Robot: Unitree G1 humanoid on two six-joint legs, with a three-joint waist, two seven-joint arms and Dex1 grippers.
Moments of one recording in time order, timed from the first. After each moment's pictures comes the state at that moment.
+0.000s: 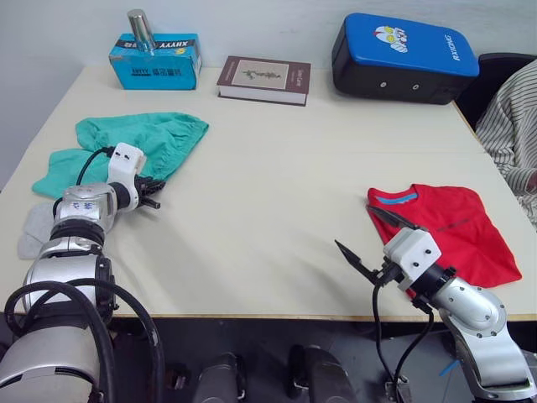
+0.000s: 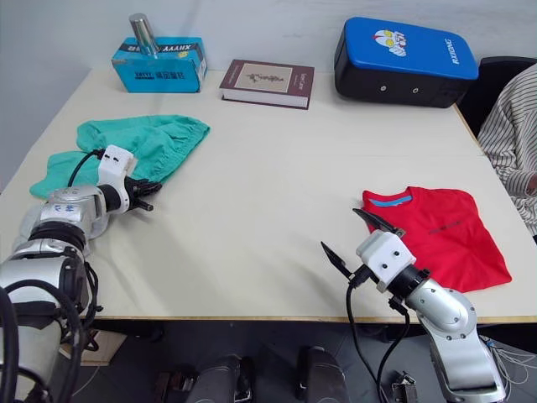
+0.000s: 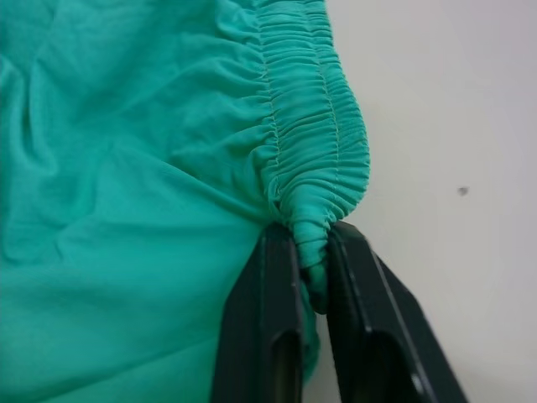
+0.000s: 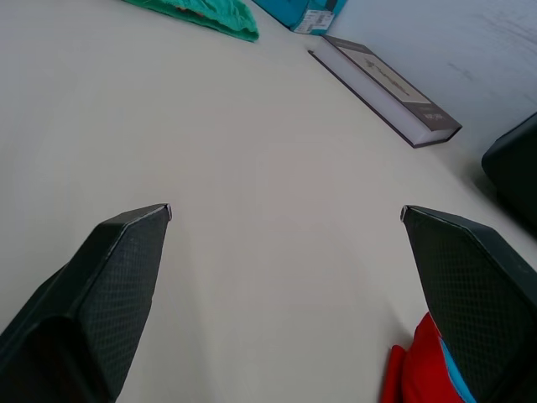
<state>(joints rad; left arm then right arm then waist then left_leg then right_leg) -1.10 0.62 0.15 1.33 -0.03 0.06 -0.76 0.08 -0.54 -0.09 -0.48 0.12 0.04 0.56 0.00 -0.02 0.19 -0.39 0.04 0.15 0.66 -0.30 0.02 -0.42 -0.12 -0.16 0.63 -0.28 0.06</state>
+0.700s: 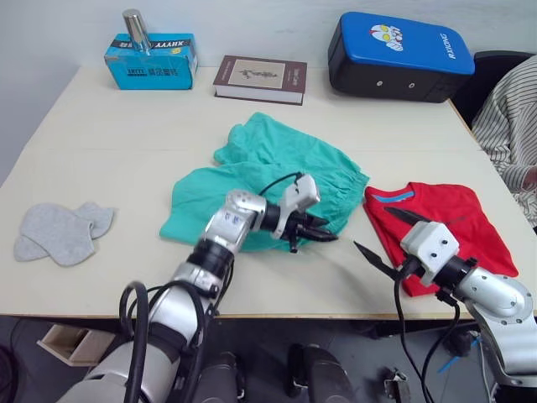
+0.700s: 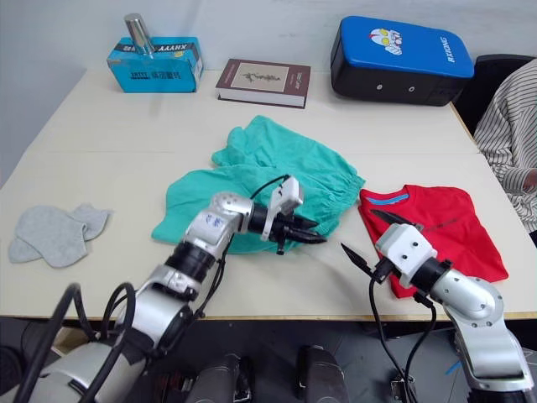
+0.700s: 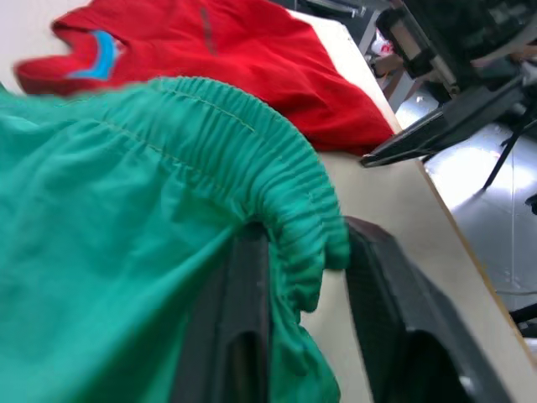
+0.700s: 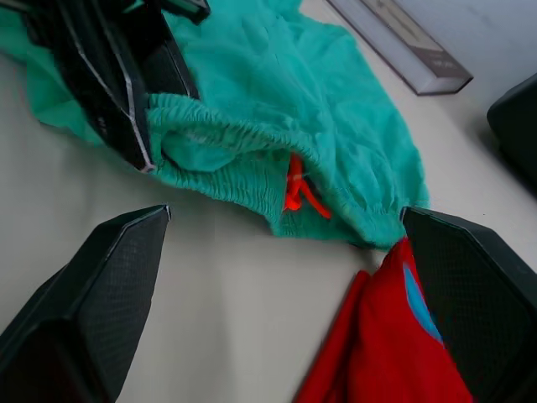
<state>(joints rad) -0.84 0.07 -0.23 0.49 -0.07 0.40 -1.13 0.09 -0.67 -0.19 -0.39 0.17 0.08 0.68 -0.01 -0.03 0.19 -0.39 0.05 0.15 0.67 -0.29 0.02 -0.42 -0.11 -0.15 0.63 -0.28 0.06</state>
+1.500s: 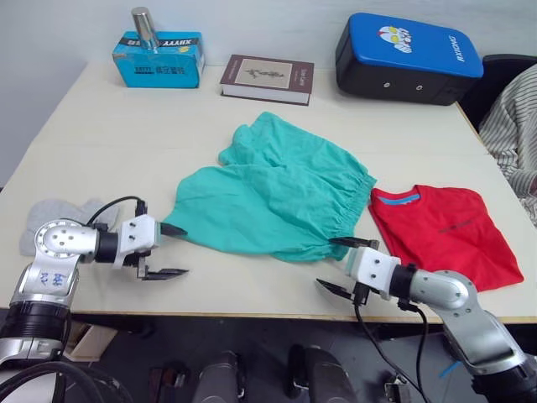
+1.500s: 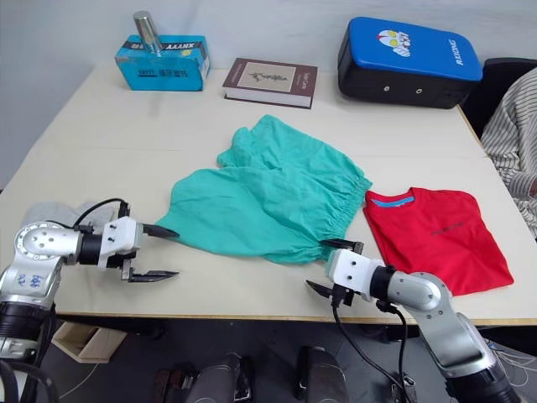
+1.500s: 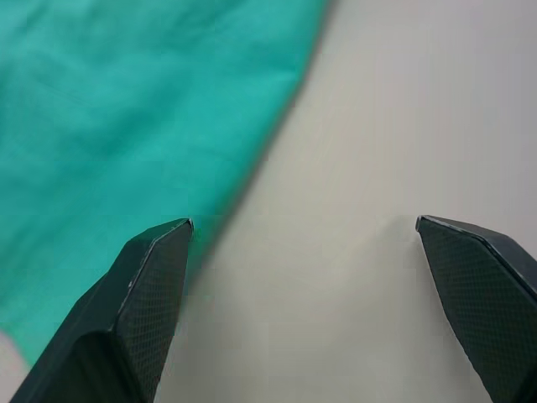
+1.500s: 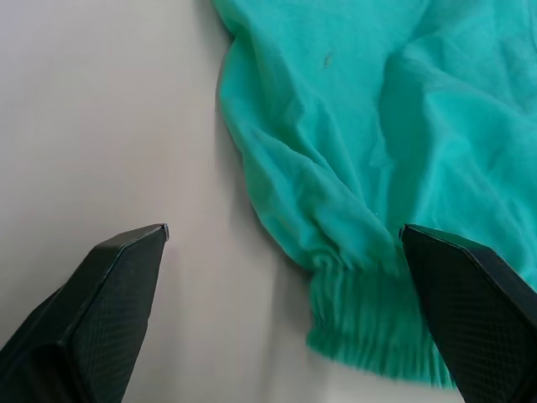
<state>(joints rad) -0.35 0.83 0.06 0.34 -0.14 -0.21 -1.28 -0.11 -0.67 0.17 -0.30 -0.02 0.11 0.77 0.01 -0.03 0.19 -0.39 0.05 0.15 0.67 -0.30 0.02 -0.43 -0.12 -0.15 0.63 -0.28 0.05</state>
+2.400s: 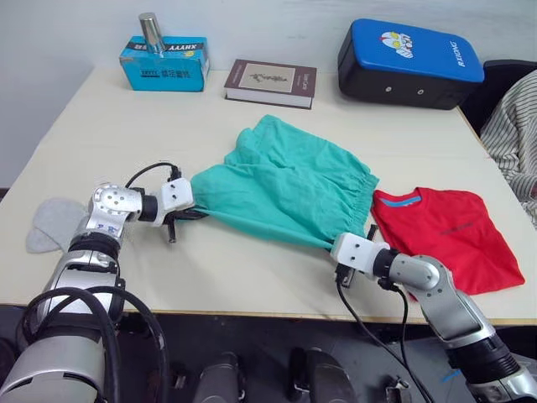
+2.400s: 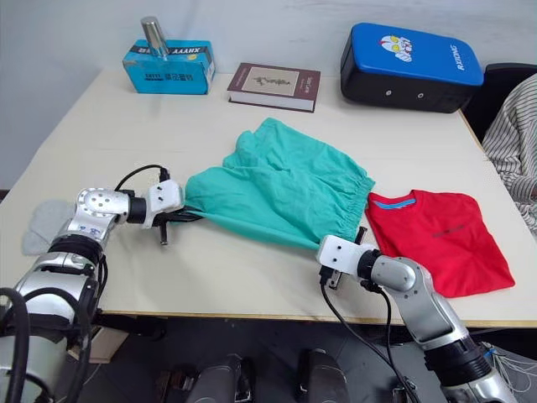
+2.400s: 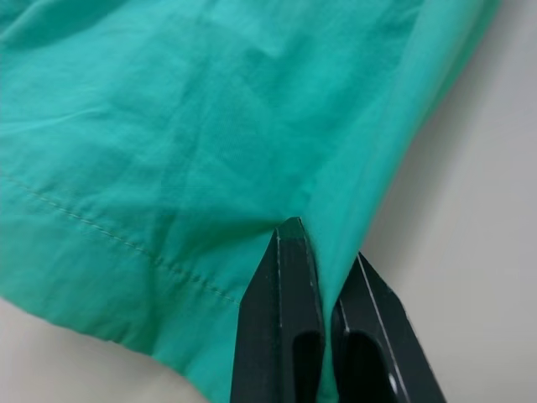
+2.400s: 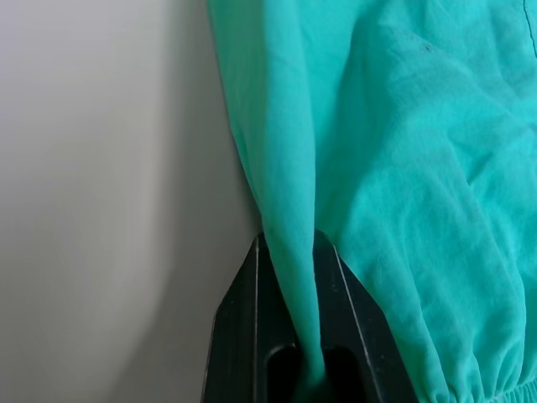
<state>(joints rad) -0.91 0.63 -0.06 1.17 0.05 -0.49 -1.25 -0.21 -0.65 0.21 -0.18 -0.15 0.11 0.70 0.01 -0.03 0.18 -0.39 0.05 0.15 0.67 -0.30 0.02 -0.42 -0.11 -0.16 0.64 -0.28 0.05</state>
